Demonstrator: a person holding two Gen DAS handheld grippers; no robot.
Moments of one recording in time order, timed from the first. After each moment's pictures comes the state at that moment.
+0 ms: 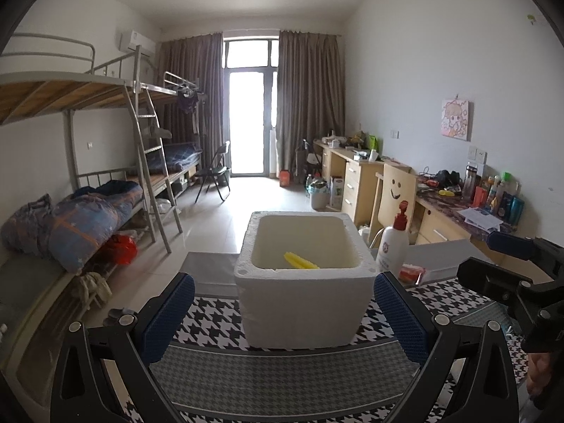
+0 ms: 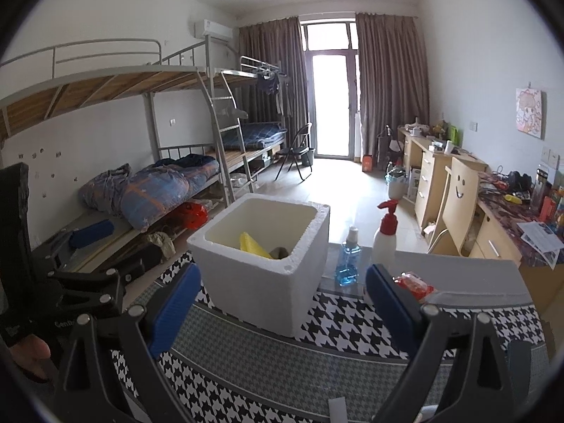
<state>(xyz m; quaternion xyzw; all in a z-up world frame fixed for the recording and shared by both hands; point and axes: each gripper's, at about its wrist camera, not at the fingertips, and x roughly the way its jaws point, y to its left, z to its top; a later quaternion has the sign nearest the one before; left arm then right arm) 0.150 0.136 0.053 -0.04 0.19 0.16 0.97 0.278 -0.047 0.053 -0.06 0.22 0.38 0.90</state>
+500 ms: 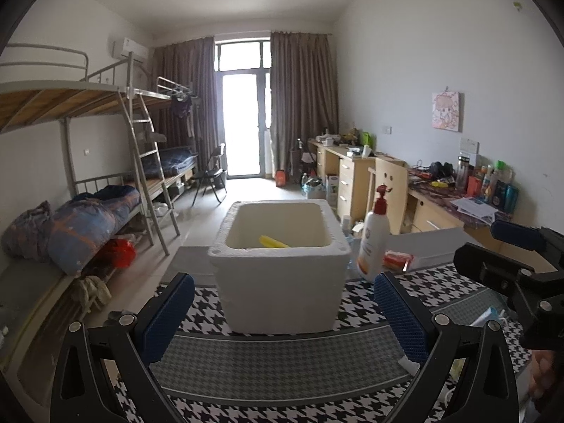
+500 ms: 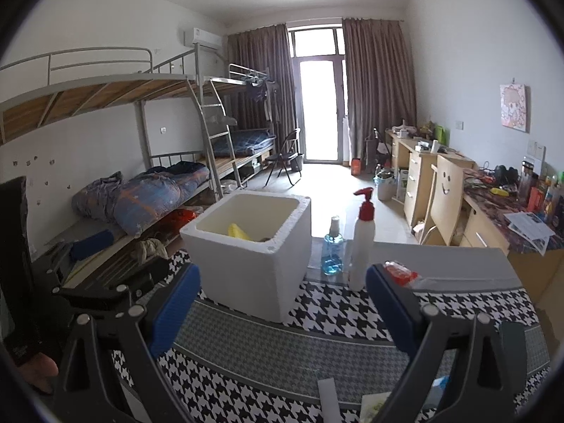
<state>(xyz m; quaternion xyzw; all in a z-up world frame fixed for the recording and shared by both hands) 0.142 0.104 0.040 -0.03 0.19 0.15 0.97 0.261 -0.076 0.044 -0.05 0.21 0.36 0.91</state>
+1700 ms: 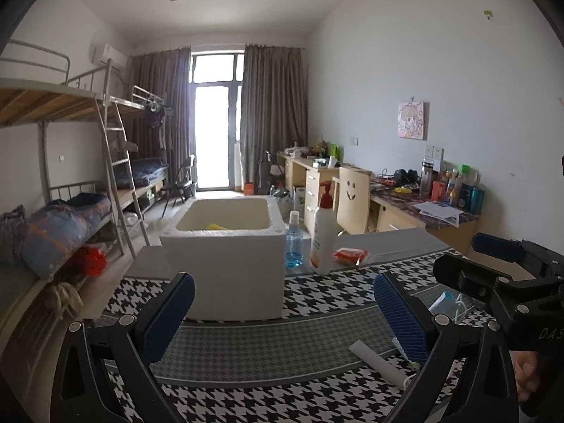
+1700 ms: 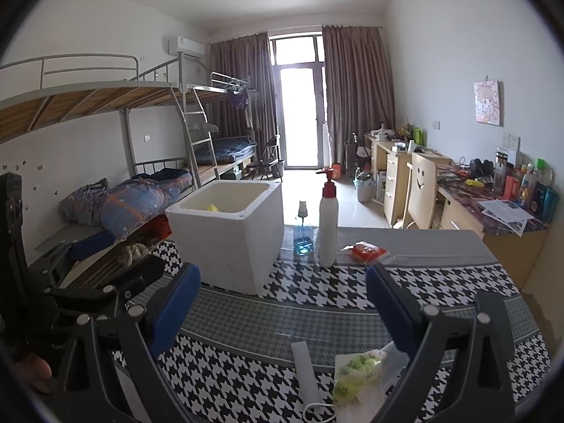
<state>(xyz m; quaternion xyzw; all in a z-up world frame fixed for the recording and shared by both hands) 0.115 0.057 0.018 -0.03 0.16 0.09 0.98 0.226 -0.128 0.020 -0.03 0.19 0.33 0.93</state>
